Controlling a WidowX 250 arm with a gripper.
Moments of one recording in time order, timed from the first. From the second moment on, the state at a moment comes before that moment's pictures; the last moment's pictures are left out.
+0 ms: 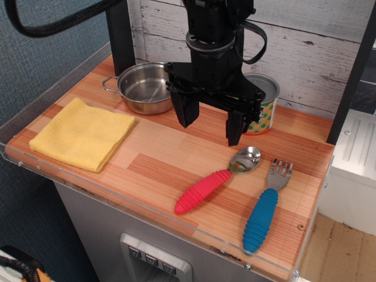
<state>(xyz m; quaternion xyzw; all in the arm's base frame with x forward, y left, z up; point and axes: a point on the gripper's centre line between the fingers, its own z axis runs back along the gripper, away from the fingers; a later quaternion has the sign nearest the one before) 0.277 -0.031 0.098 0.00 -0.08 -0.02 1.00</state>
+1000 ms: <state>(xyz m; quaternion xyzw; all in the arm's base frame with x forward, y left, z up) 0.264 0.042 0.076 0.02 -0.05 0.05 1.00</state>
